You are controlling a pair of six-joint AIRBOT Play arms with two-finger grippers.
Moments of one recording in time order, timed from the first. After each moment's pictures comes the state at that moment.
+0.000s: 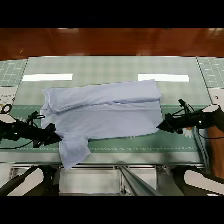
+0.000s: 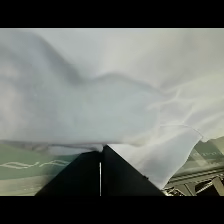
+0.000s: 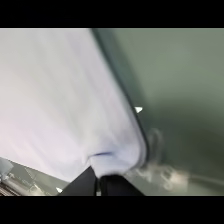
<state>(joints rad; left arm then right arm) 0.40 -1.10 0.45 1.05 -1.29 -1.47 -0.31 -1.34 0.58 -0.84 1.16 1.19</state>
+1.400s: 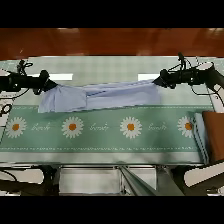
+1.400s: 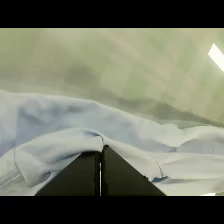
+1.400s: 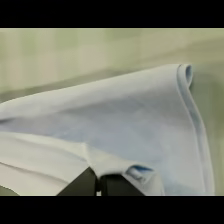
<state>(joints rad) 0.31 -1.61 1.22 0.76 -1.01 -1.43 -0.17 -1.76 1.37 -0.67 1.07 1.19</state>
